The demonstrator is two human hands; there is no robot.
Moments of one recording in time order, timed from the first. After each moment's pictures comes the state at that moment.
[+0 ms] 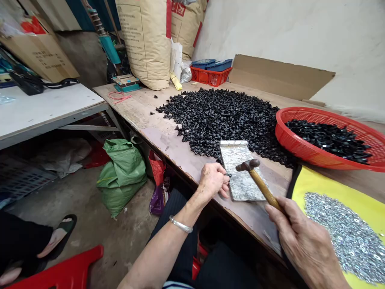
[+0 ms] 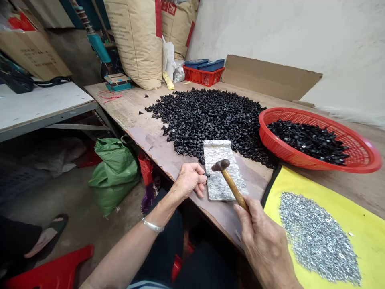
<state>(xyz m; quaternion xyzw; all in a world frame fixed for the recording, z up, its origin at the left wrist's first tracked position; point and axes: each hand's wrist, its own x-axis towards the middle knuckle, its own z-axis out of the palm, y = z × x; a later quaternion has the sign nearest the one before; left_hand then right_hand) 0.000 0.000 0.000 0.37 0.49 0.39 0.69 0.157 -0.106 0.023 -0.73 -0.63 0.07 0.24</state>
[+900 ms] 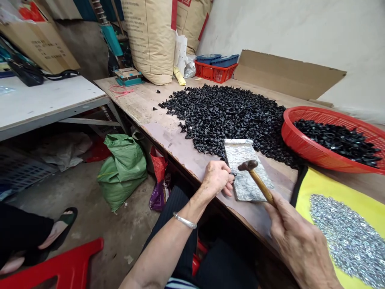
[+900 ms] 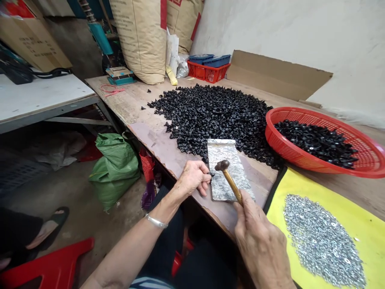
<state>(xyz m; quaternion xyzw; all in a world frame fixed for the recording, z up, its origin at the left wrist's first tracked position) 0.000 0.003 0.007 0.37 0.50 0.37 0.69 0.147 -0.110 0.009 -0.68 -0.70 -0.10 0.20</state>
